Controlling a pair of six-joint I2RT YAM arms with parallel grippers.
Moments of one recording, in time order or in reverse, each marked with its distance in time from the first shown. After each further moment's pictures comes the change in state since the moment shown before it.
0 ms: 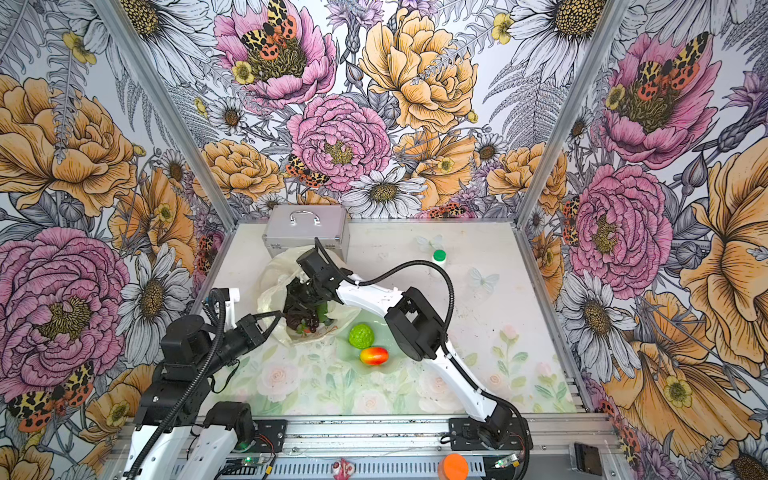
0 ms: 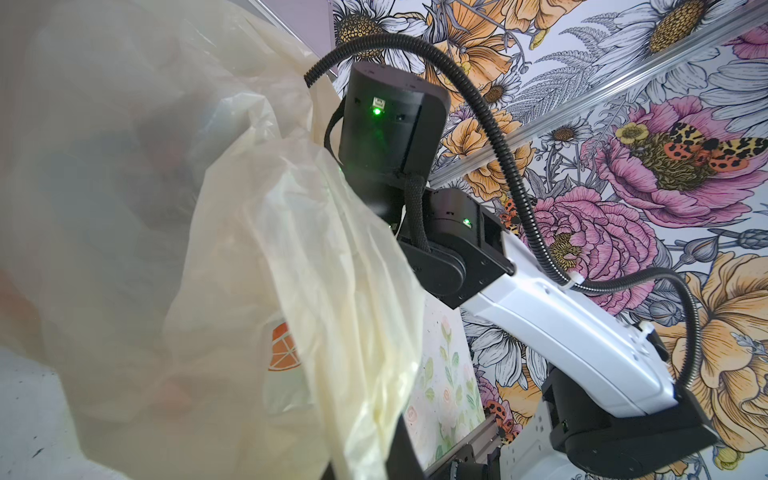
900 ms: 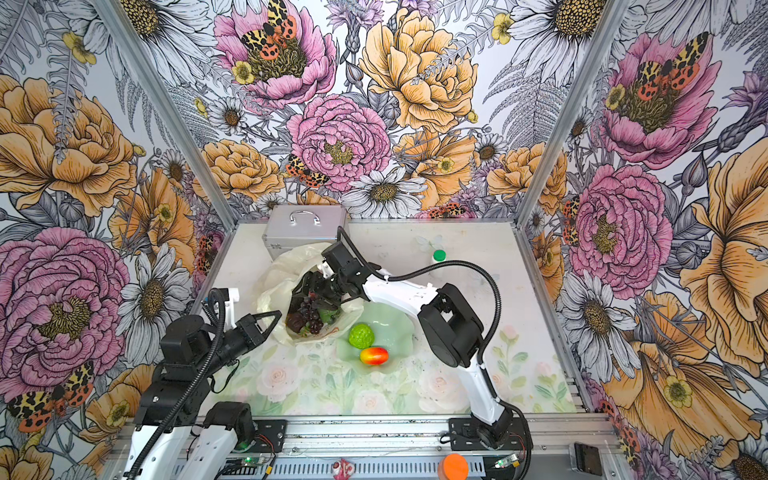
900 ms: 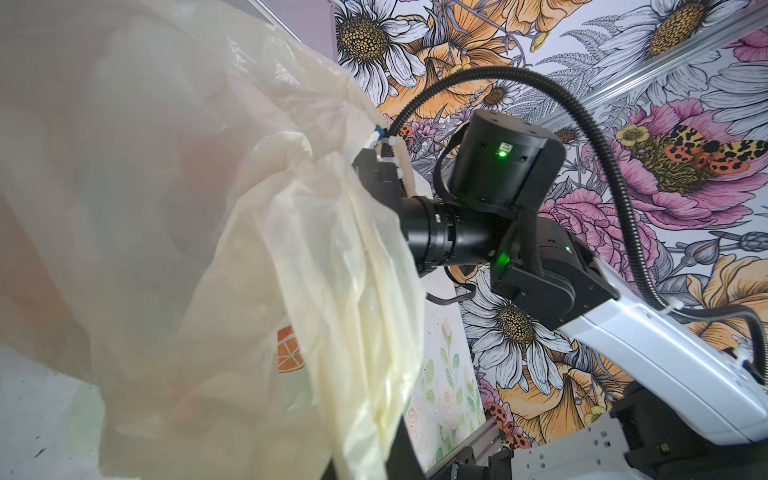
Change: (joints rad) left arm 0.003 0.000 0.000 0.000 0.000 0.000; right arm -0.070 -0.388 -0.418 -0.005 0.052 -0.184
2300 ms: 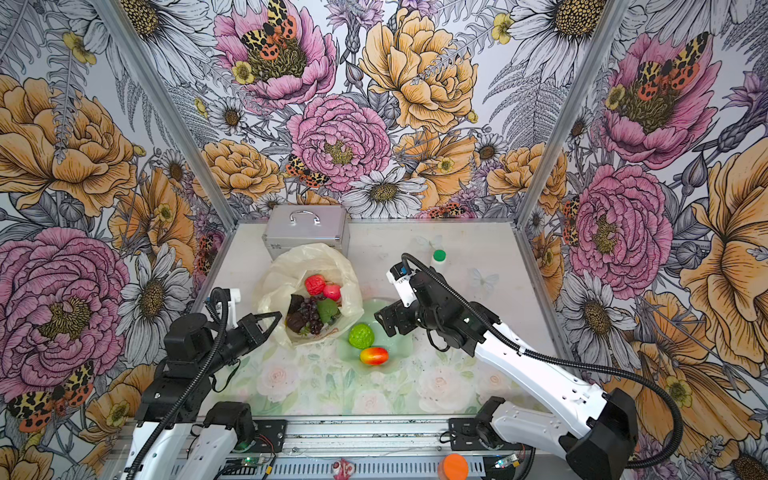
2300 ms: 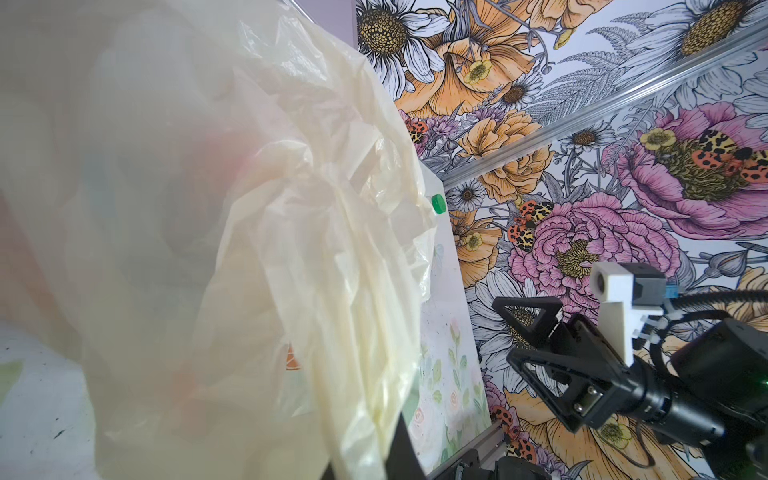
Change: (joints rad) left arm -0.006 0.021 -0.001 -0.023 -0.024 0.000; right arm -0.077 -0.968 -0.700 -0.288 0.468 -0.835
